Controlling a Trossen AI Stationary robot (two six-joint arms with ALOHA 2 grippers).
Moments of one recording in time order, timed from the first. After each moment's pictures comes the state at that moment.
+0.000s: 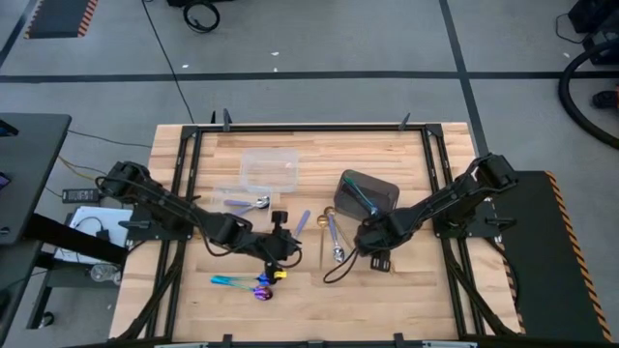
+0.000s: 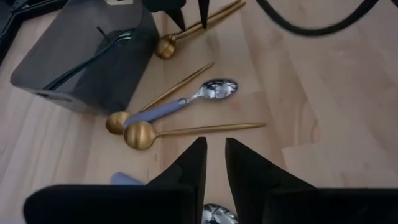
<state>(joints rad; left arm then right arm) -0.40 1.56 0.96 -0.10 -0.41 -0.04 0.36 1.64 0.88 -0.76 0.03 0.62</state>
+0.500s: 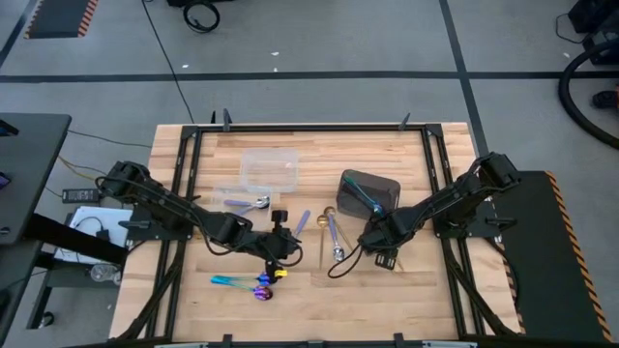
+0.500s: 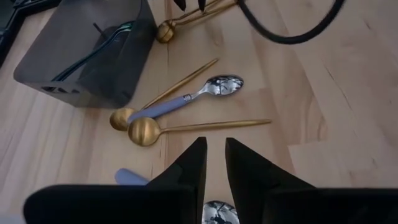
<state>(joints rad) -0.40 1.56 0.96 -0.11 -0.41 -0.04 0.36 1.61 0.87 -0.90 -0.01 0.76</state>
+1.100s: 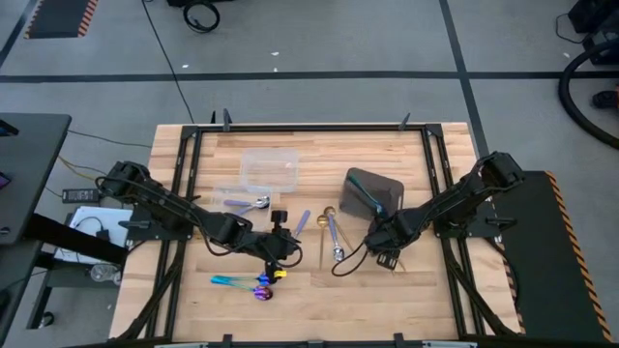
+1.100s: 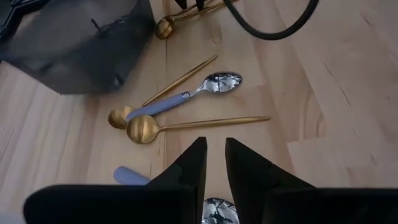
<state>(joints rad) -0.40 1.56 0.96 -0.12 -0.41 -0.04 0.38 1.60 0.76 -0.78 -0.03 0.86</state>
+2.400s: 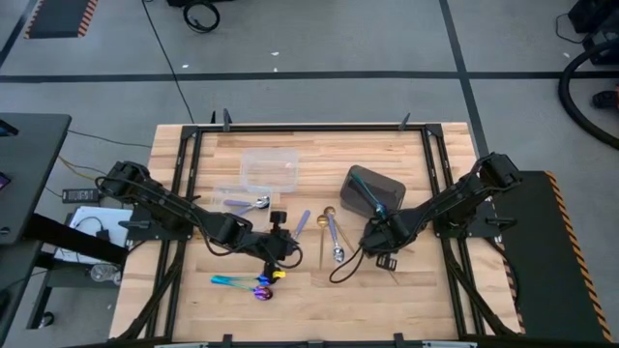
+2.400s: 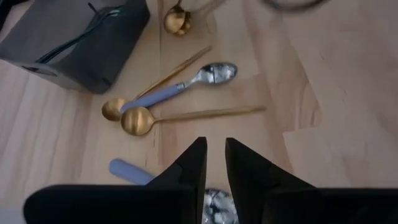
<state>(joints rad) -0.40 1.56 0.96 -0.16 -0.39 -0.04 0.39 1.60 0.89 -0.89 0.04 0.71</state>
